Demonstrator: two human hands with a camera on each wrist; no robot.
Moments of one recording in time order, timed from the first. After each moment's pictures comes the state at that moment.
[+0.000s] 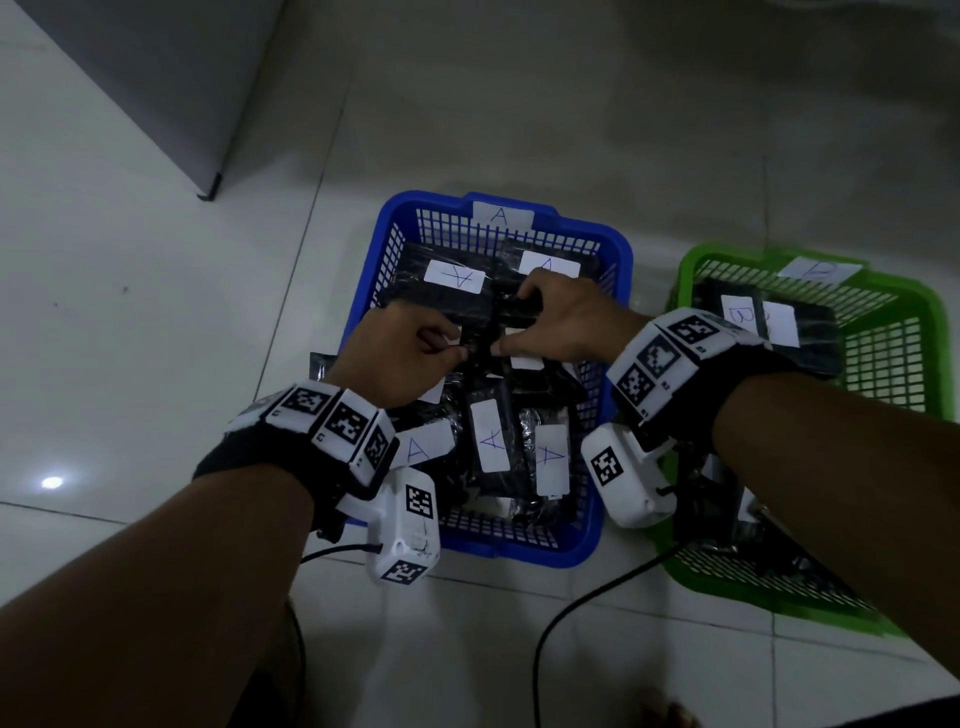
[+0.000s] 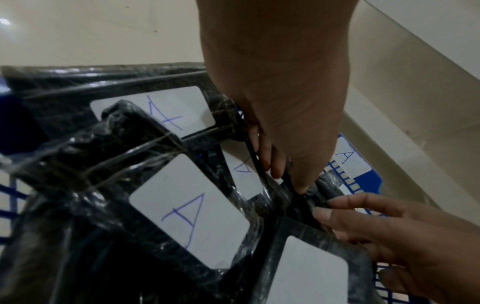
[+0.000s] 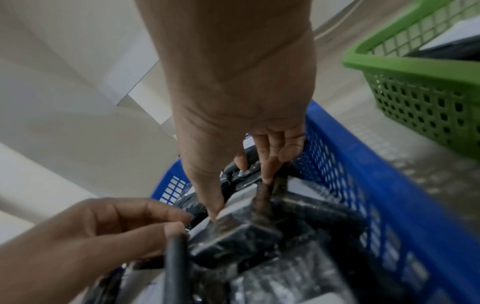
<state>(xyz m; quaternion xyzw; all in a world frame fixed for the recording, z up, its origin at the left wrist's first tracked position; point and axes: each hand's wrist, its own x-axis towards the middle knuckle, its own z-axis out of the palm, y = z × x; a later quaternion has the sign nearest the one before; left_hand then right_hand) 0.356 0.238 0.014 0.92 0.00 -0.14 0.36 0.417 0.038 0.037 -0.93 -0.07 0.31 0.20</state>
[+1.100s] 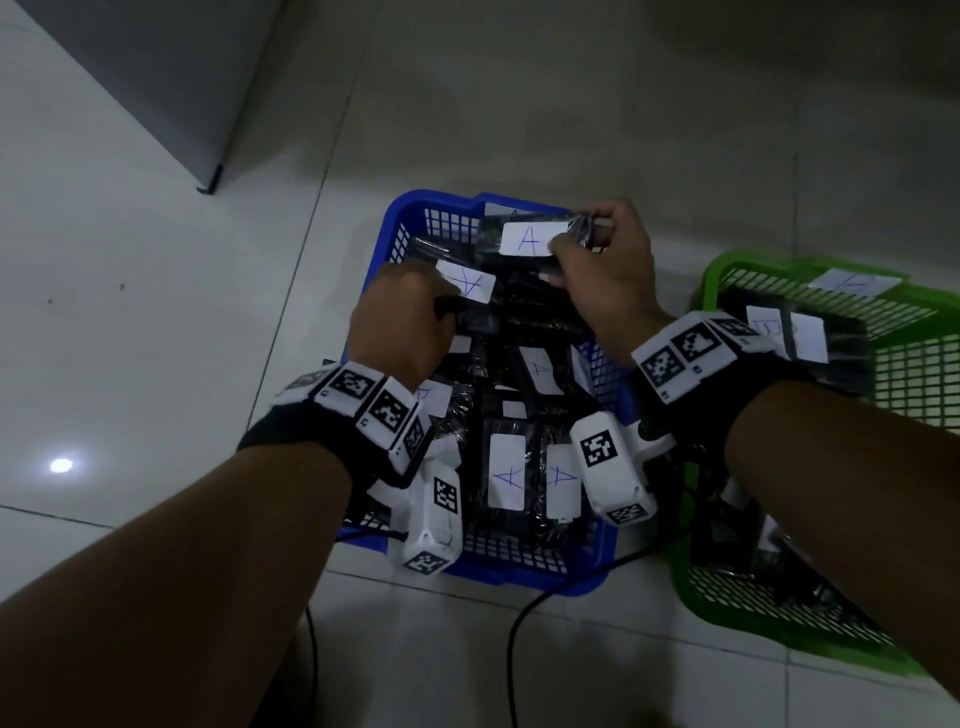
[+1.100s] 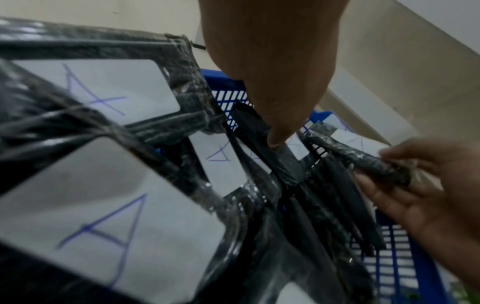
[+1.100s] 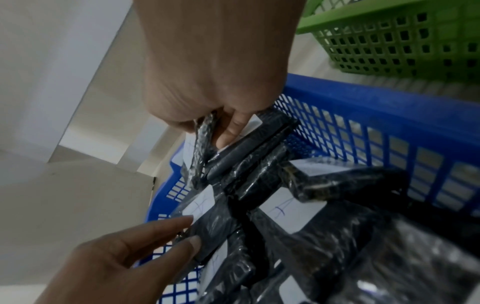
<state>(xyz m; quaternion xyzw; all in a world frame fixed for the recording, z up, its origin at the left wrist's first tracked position) 0.391 0.237 0.002 0.97 -0.04 -0.03 0.25 0.441 0.050 0.022 -0.77 0.16 0.03 0.62</state>
